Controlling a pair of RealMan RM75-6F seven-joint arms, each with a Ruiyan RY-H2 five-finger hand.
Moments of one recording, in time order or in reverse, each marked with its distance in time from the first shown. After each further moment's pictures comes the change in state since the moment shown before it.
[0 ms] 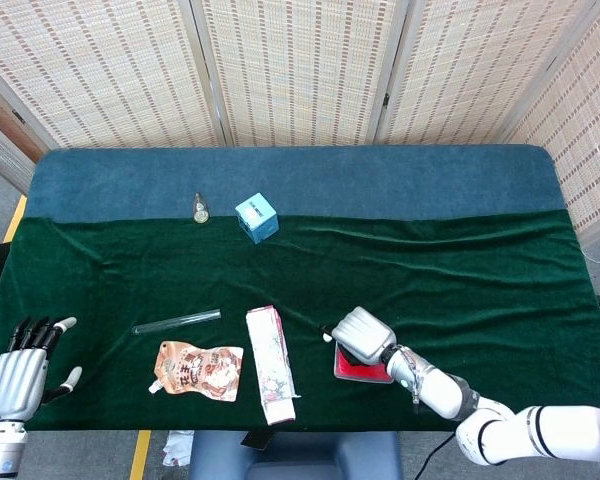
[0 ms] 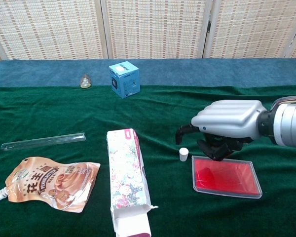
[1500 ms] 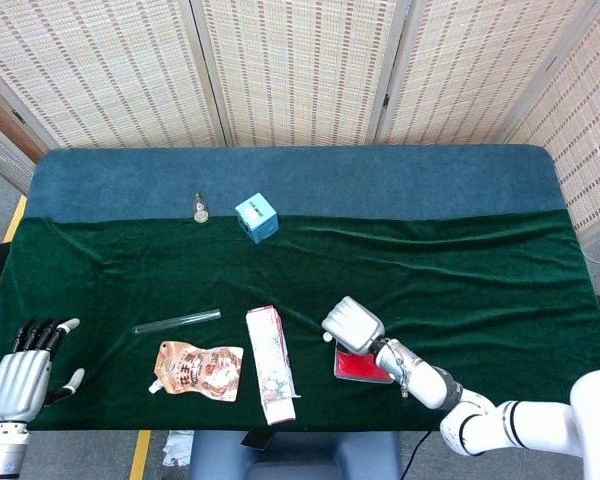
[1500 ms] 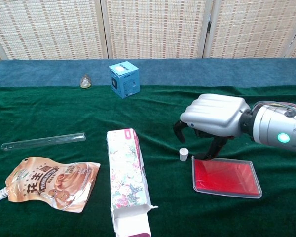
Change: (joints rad) left arm 0.000 -0.001 0.009 -0.003 0.001 -0.008 0.008; right arm -0.003 -0.159 0.010 0.216 -0.124 0.065 -0.072
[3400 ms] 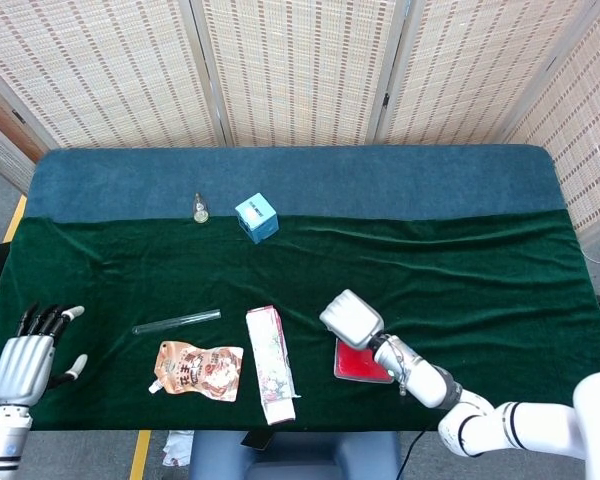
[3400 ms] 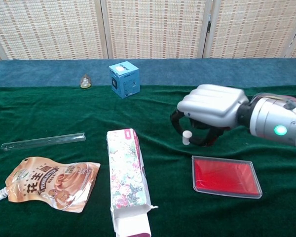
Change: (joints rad) left arm -0.064 -0.002 -0.043 0.057 0.011 -0.043 -0.047; right arm -0.022 0.027 0.030 -0.041 -0.009 0.073 0.042
